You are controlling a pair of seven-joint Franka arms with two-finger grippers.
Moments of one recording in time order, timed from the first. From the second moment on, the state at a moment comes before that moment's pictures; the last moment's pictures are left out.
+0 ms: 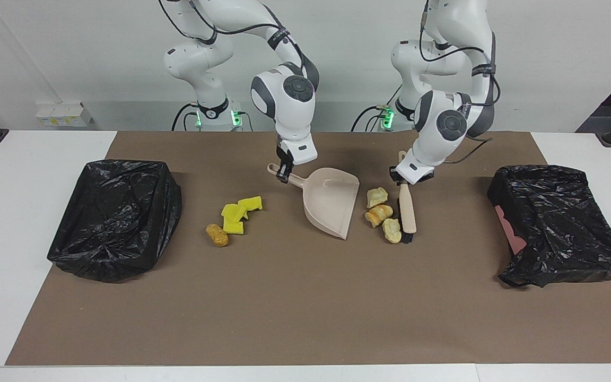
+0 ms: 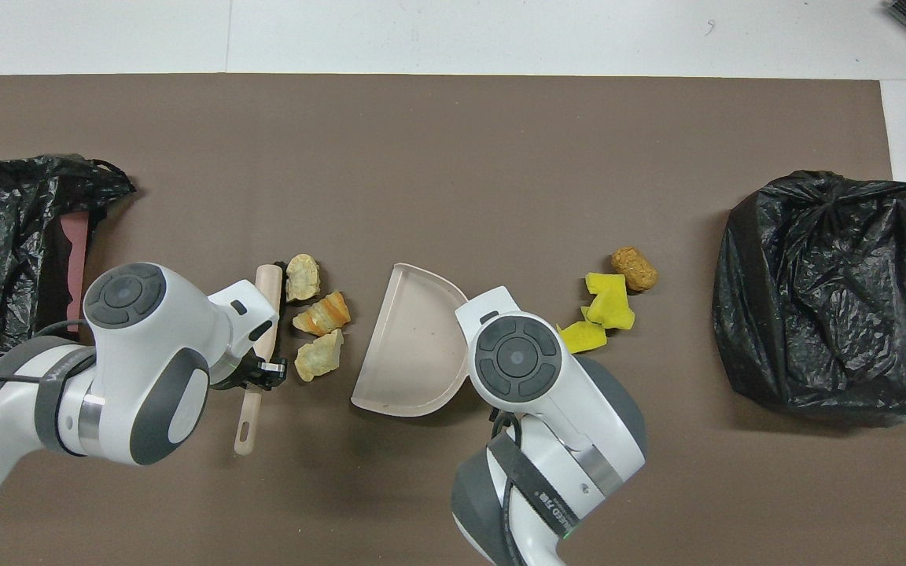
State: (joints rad) left arm -0.26 -0.02 -0.07 -2.32 -0.10 2.09 -0.19; right arm 0.68 0.12 -0.06 -2.05 -0.07 2.06 -0.58
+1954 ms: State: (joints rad) left arm -0.27 0.14 -0.05 -2.10 -0.13 2.13 -0.09; right arm 0.68 0.12 -0.06 -2.05 -0.07 2.06 -0.56
